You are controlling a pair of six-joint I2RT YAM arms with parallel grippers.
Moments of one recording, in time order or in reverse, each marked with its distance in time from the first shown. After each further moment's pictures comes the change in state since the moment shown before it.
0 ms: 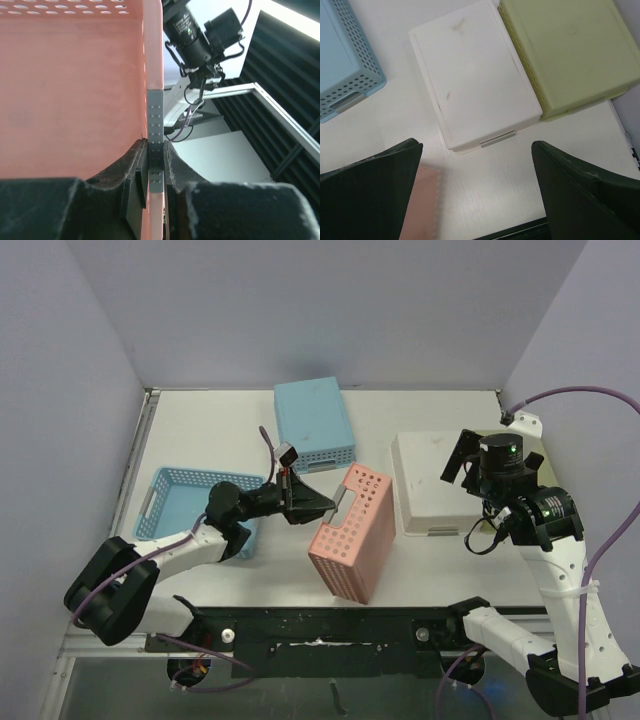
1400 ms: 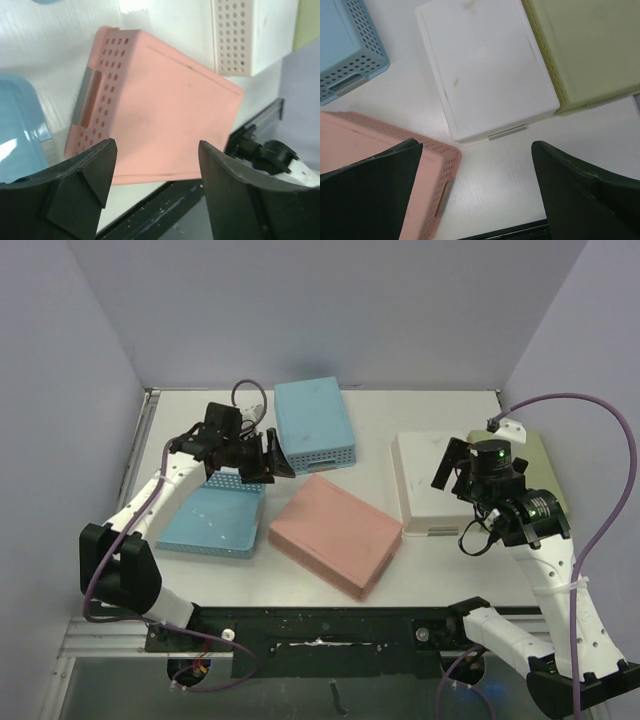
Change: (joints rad) left arm 0.357 0.138 0.658 -1.788 -0.223 1.372; right arm 0.000 -0.015 -0.113 0.066 -0.071 0.000
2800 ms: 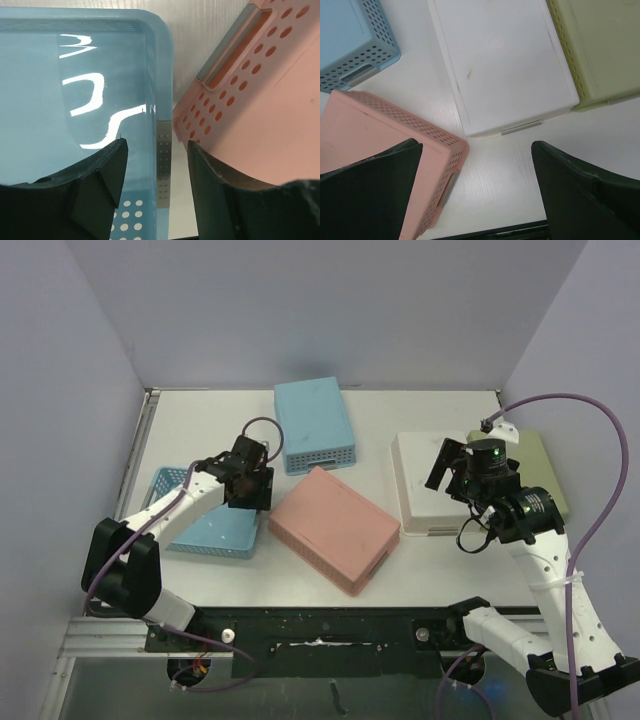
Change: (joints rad) left arm -0.159 -0.001 -0.148 -0.081 -0.660 0.181; right arm 0.000 0.013 -0.025 0.019 -0.065 0.030
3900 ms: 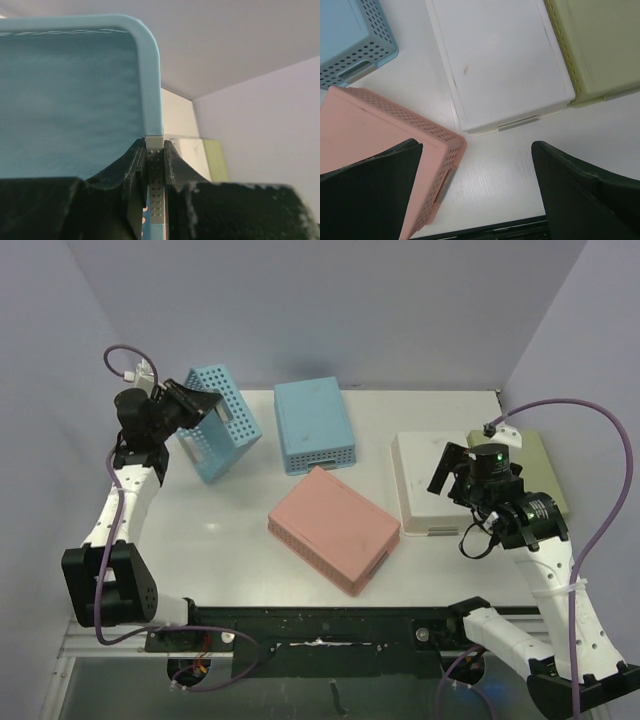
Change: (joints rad) left arm 0.553 -0.085 0.105 0.776 0.598 -0.497; right arm 0.000 -0.024 -0.011 -0.018 0.000 0.000
